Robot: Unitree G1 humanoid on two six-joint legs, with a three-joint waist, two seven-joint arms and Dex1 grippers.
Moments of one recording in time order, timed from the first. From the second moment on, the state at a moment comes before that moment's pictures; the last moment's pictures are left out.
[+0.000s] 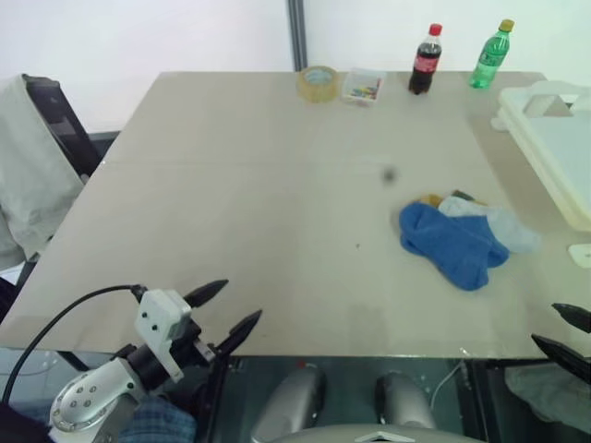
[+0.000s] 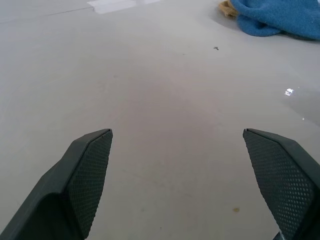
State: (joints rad) left arm 0.56 0.56 0.30 -0.62 -0.51 0.23 -0.74; right arm 0.53 -0.68 -0.69 -0.07 0.67 0.17 1.30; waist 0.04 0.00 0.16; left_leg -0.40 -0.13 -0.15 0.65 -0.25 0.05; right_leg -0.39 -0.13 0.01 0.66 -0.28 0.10
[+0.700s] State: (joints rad) left arm 0.42 0.59 0.26 -0.51 -0.43 0.23 -0.76; right arm 0.53 -0.65 -0.67 -0.08 0.65 0.12 1.24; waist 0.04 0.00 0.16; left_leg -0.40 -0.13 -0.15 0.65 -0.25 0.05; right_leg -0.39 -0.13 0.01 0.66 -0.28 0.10
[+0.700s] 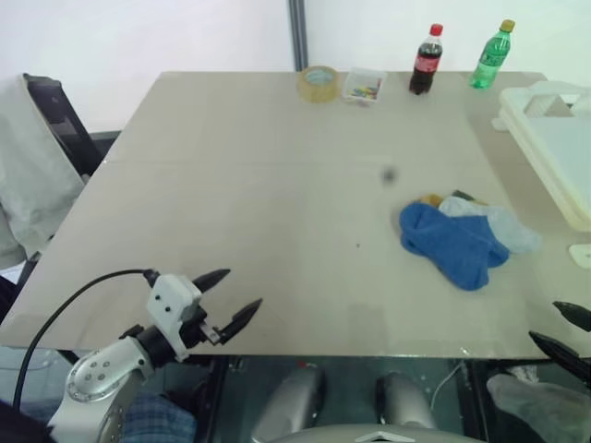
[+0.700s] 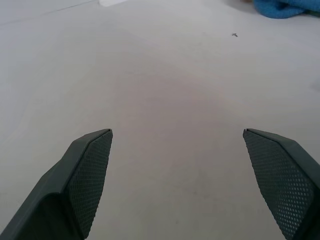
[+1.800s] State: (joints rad) left arm 0.13 0.84 0.39 -0.17 -0.70 0.28 -1.31; right arm -0.26 -0.59 0.10 -0.30 0.16 0.55 0.57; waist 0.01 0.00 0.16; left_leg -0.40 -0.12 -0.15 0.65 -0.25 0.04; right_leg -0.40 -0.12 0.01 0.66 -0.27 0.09
